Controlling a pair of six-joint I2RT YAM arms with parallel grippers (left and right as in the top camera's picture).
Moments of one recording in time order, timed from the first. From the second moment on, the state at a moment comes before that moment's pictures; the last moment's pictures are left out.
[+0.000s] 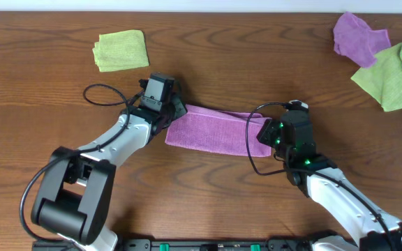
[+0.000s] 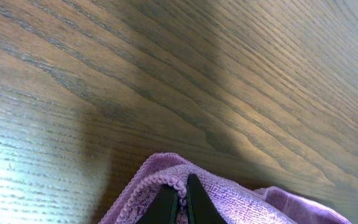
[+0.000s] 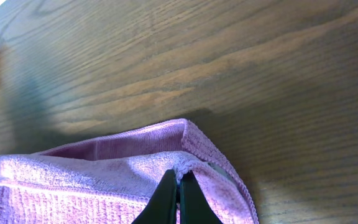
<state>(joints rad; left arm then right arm) -0.37 1.76 0.97 -0.13 0.10 -0.82 0.28 1.34 0.51 0.09 0.04 0.67</state>
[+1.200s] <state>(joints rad) -0.37 1.82 0.98 -0.04 0.12 -0.73 0.28 1.40 0.51 0.17 0.12 0.54</state>
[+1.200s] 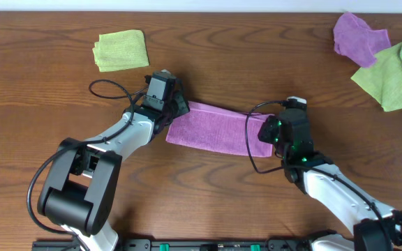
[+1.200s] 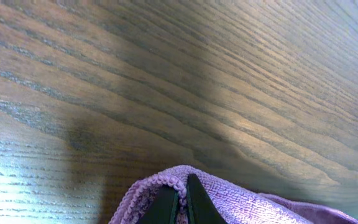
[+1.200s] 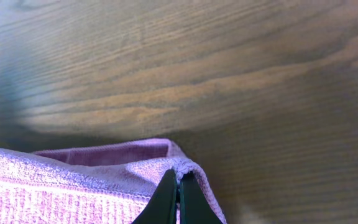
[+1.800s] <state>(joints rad) -0.37 1.85 0.98 0.00 0.10 -0.71 0.28 1.45 0.51 0.22 0.13 0.53</state>
